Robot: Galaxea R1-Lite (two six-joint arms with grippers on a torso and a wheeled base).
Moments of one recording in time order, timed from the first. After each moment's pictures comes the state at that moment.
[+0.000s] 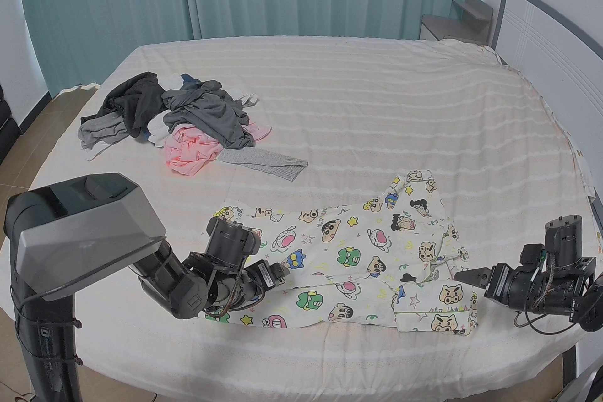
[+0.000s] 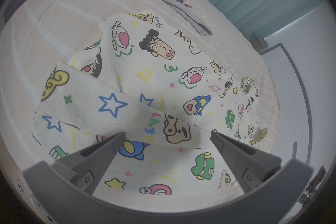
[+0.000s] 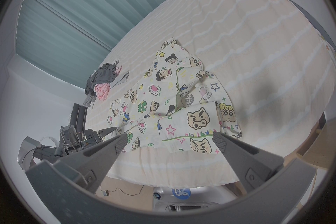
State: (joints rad) left arm -0.52 2.25 -0.88 -0.56 0.03 -0.87; right arm 0.25 1.59 -0.24 -0.68 0.12 0.68
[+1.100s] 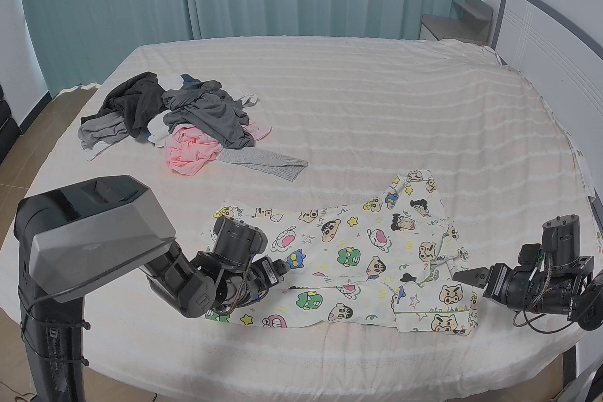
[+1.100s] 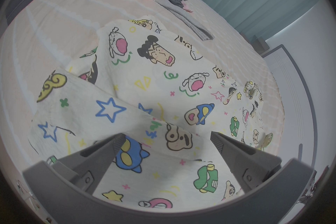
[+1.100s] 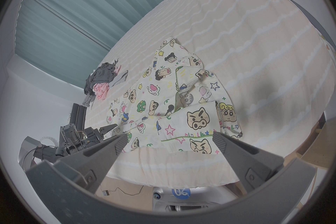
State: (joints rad) left arm -0.52 2.29 -0.93 -0.57 0.11 -0.86; right arm 0.25 1.61 -0.25 -0.68 0.12 0.68
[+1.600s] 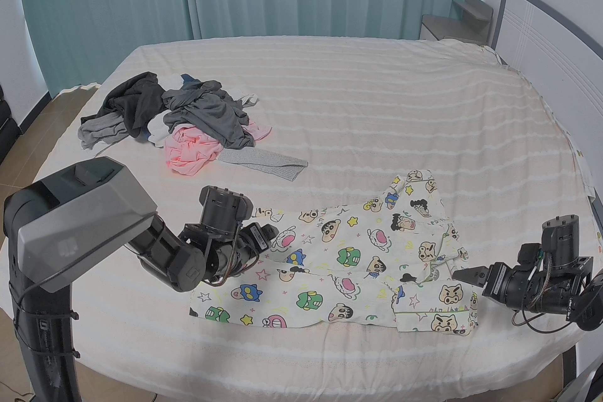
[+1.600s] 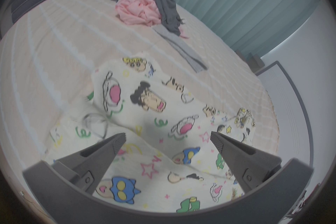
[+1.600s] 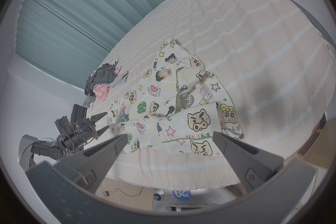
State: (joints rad) left arm -0.46 2.26 -1.03 -0.56 0.14 -0.84; right arm 0.25 1.62 -0.24 -0.71 0.12 0.69
